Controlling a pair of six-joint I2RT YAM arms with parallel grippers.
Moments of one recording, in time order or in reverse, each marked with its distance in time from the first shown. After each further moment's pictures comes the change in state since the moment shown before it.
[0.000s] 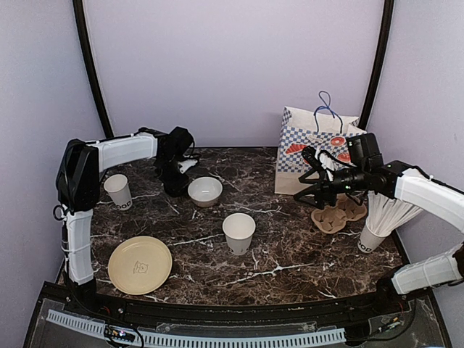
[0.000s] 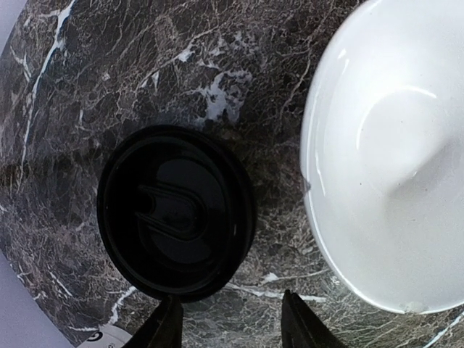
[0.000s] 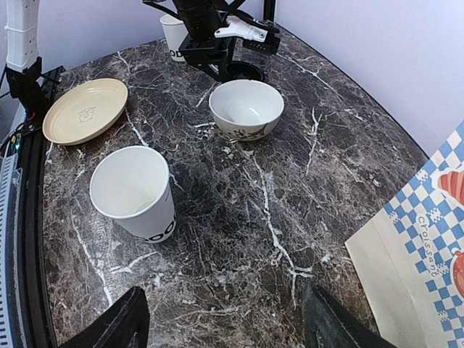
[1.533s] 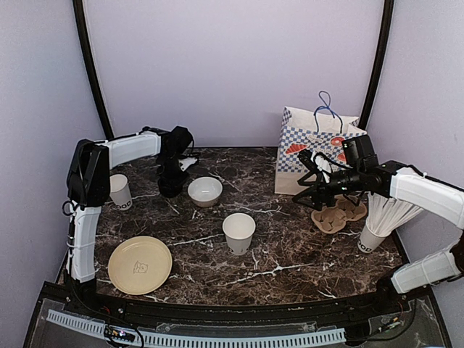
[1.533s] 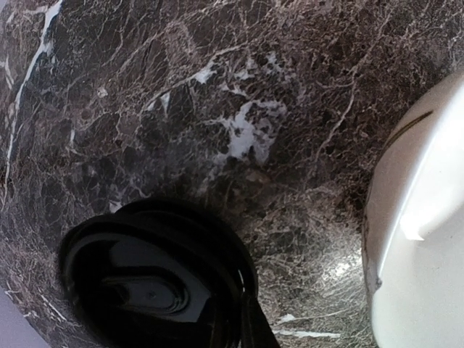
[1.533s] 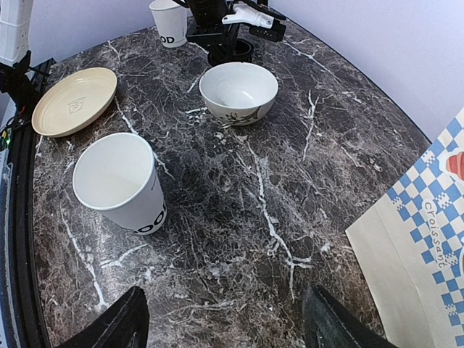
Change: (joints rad) left arm 0.043 0.131 0.144 -0.037 0.047 0.002; right arm 0.000 0.049 0.000 0.007 0.031 -0.005
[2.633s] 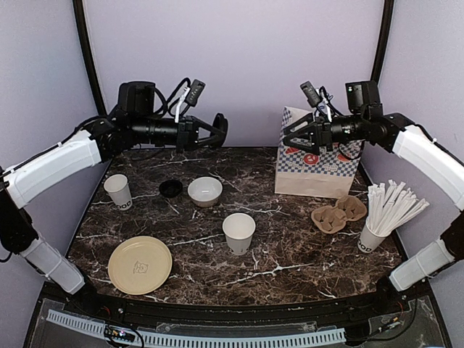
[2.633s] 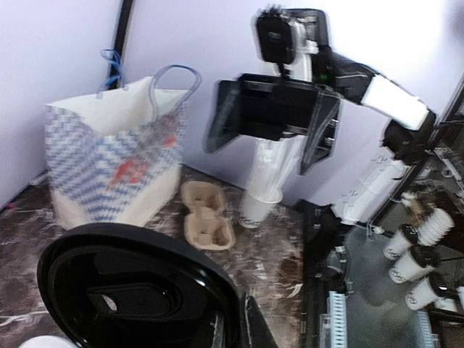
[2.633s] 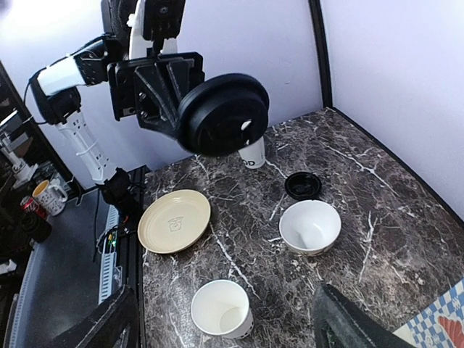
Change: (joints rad) left arm -0.190 -0.723 -0.390 0.689 0.851 -0.378; right arm 0.015 0.144 0.523 -0.127 -0.333 0.337
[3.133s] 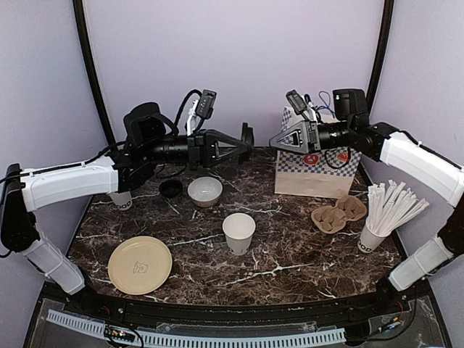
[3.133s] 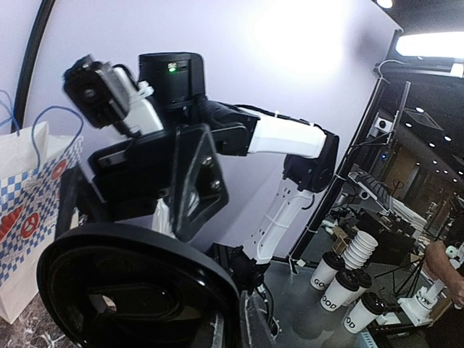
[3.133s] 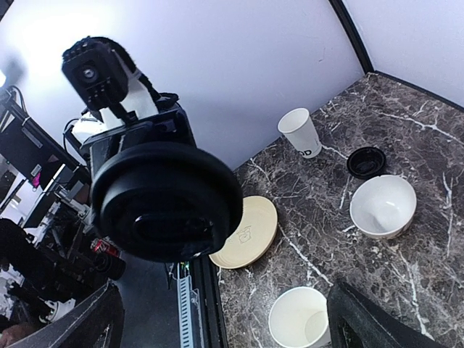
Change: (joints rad) left arm -0.147 0.018 -0.274 0.716 0.165 -0.369; right arm 0.068 0.039 -0.089 0.219 -0.079 0.435
